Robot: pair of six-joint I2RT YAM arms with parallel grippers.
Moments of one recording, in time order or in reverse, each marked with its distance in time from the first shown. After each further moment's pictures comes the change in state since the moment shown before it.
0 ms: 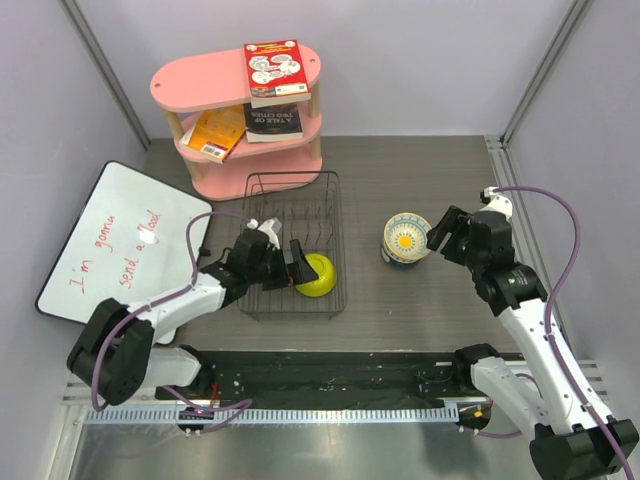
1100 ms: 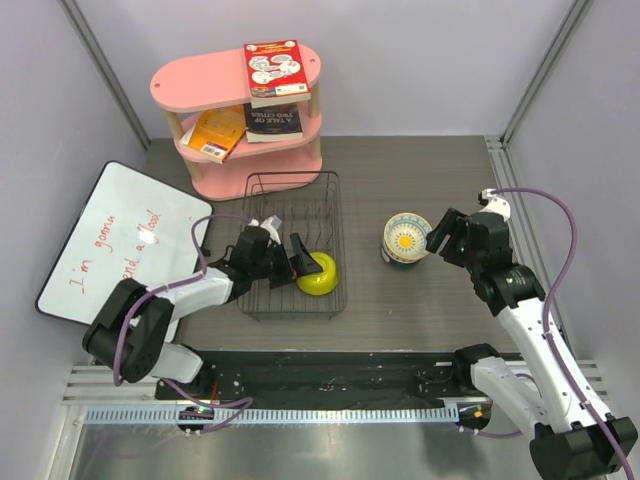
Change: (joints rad) left arm 0.040 0.142 -0.009 0.180 0.072 -0.114; right arm 0.000 0.005 -0.017 0.000 0.000 -0.002
